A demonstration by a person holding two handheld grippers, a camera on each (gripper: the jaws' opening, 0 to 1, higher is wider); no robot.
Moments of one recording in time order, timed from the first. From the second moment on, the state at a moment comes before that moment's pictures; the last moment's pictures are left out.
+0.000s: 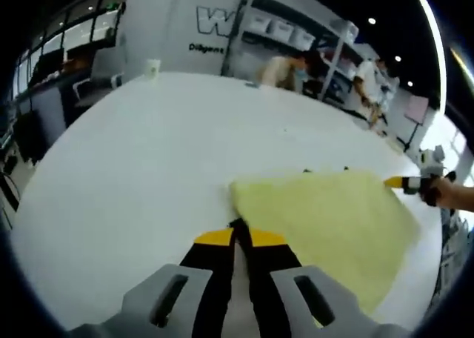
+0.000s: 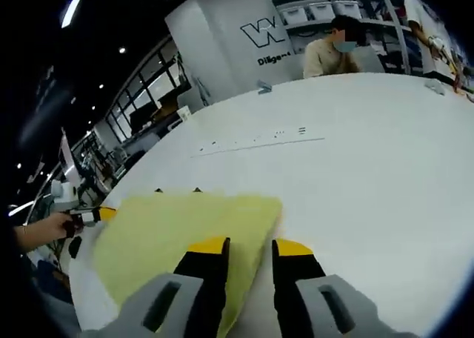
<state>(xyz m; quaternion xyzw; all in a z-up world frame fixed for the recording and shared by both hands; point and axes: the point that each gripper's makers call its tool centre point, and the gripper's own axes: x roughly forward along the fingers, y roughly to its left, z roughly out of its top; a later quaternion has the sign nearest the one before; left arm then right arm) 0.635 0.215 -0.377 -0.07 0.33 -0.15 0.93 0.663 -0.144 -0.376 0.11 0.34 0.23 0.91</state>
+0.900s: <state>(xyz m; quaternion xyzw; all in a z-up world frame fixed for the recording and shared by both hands) 0.536 0.200 -0.386 -0.13 0.34 -0.16 0.92 0.566 -0.139 -0.382 0.10 0.37 0.26 0.89</state>
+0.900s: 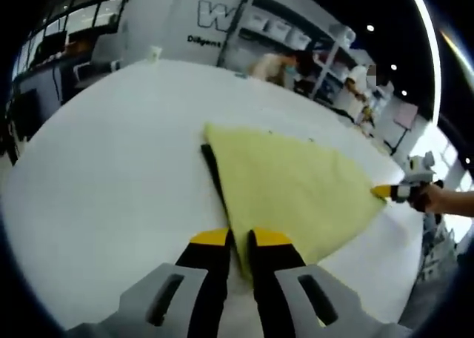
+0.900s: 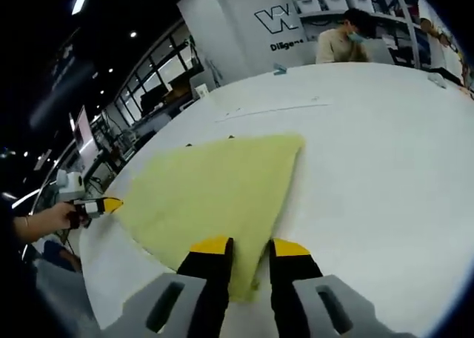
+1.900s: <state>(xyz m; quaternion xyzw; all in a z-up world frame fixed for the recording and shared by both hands) 0.499 0.203 -0.387 -0.10 0.36 -0.21 0.91 0.511 -0.150 -0.386 0.12 0.38 0.25 0.88</state>
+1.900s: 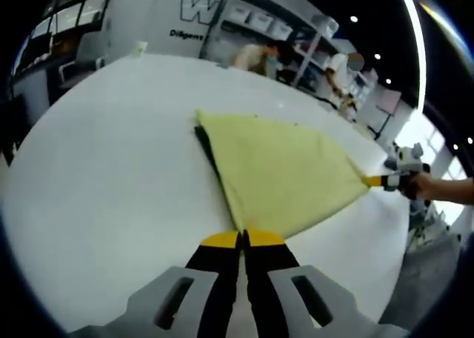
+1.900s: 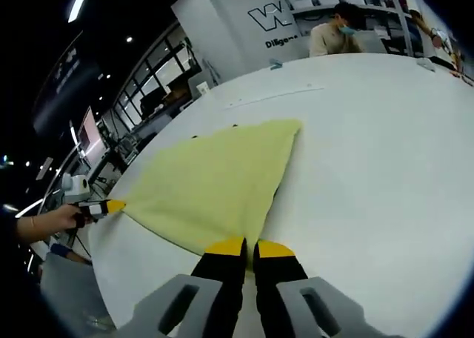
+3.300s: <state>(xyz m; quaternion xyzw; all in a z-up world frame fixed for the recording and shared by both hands) 0.444 0.208 -0.249 -0.03 0.17 -0.19 0.97 0.431 -0.141 -0.282 0.04 0.24 0.28 0.93</state>
